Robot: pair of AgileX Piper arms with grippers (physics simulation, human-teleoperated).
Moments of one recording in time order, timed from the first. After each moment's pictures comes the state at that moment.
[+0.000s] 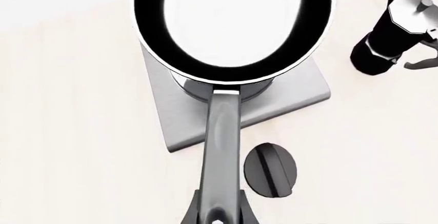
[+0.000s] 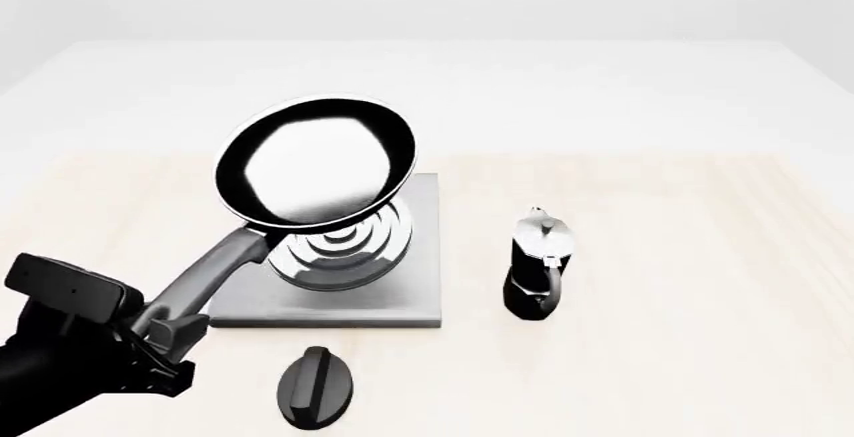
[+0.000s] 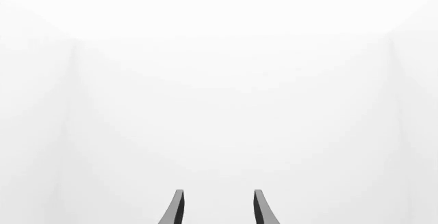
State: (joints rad) left arm -0.30 0.69 -0.50 0.55 0.05; right arm 0.12 0.00 -1.30 0.69 -0.03
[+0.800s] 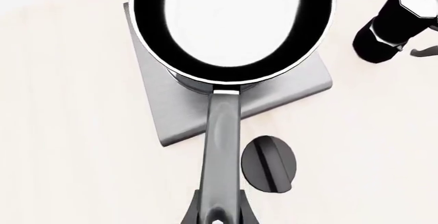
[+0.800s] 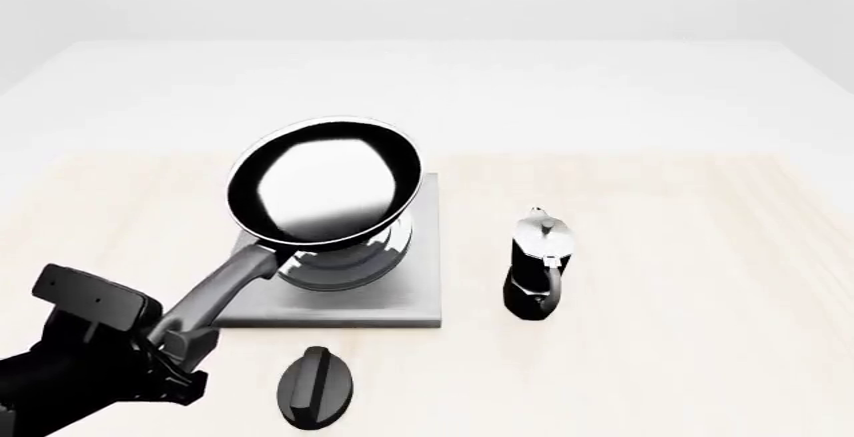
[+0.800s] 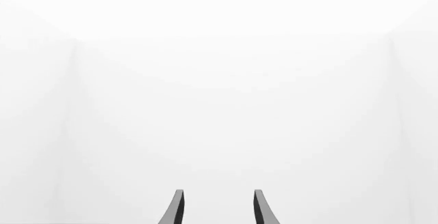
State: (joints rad) left arm -0.31 0.73 -0.46 0.52 0.04; right arm 0.12 0.00 -1.31 0.70 -0.03
